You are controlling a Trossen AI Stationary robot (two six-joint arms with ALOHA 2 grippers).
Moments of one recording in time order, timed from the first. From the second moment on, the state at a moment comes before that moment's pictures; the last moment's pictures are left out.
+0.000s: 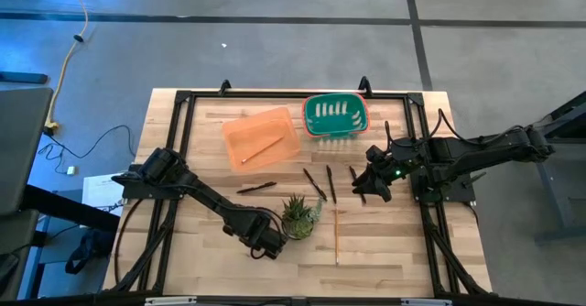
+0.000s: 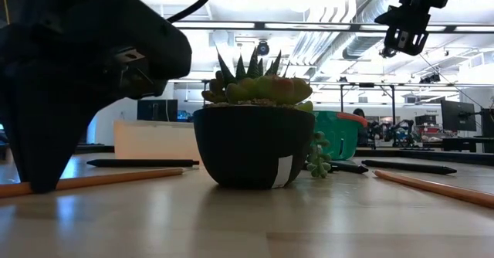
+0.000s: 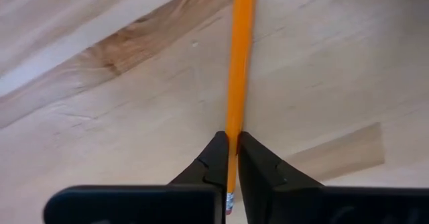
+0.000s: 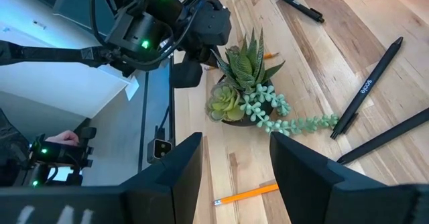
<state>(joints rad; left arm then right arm) -0.39 2.01 1.32 -0.83 0.10 -1.60 0.10 0.83 0.62 -0.27 -0.24 0.72</state>
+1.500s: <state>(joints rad) -0.39 2.02 1.39 -0.97 -0.04 -1.58 0.10 0.83 0.62 -0.27 -0.24 0.72</state>
